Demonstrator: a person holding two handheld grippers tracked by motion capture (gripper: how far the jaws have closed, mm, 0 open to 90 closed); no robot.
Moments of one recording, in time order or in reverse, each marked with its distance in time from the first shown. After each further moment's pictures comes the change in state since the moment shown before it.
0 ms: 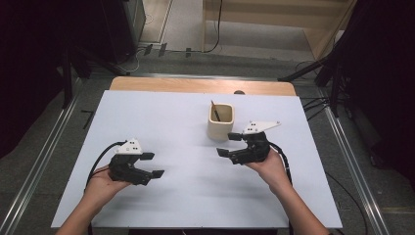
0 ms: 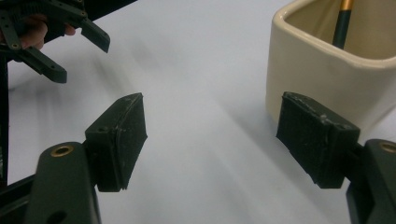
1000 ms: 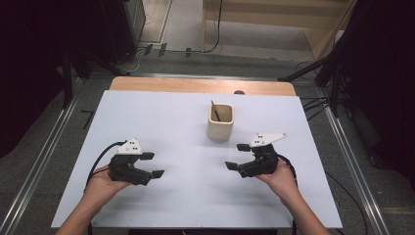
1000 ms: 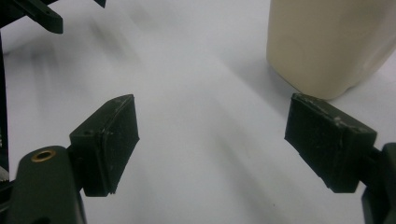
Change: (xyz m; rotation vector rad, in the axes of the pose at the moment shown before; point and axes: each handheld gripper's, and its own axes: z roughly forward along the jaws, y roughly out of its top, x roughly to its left) left arm 0.000 0.000 -0.001 -0.003 -0.002 0.000; right arm 0.002 -0.033 -0.015 0.060 -0.012 -0.009
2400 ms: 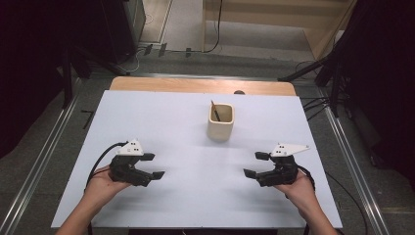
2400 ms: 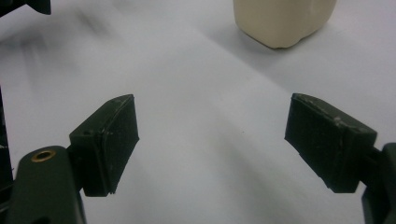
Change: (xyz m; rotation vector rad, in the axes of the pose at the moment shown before) left arm -0.001 -0.001 0.002 0.018 -0.002 0.014; right arm -0.010 -0.042 -0.037 -0.019 -0.049 0.058
